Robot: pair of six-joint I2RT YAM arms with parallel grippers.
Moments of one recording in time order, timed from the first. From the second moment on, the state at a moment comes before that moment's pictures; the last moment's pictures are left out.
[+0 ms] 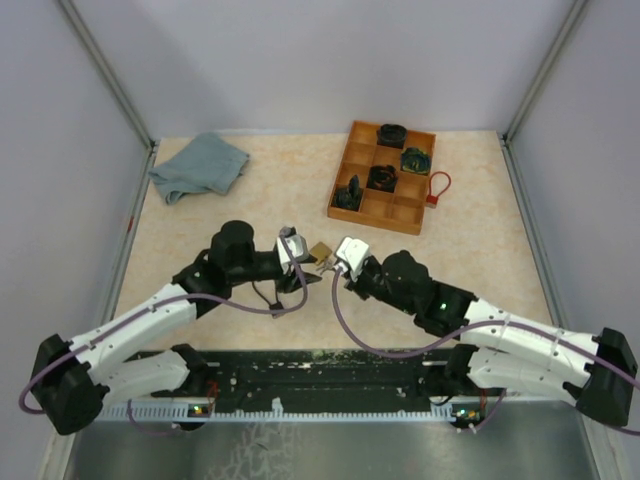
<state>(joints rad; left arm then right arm) -0.76 1.03 0.70 0.01 0.54 0.29 1.04 0.90 0.64 -0.03 0.12 -0.22</state>
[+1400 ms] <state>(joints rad) -0.79 1.08 0.73 0.01 0.60 0.43 1.02 0.91 0.63 0.00 0.01 -0.21</state>
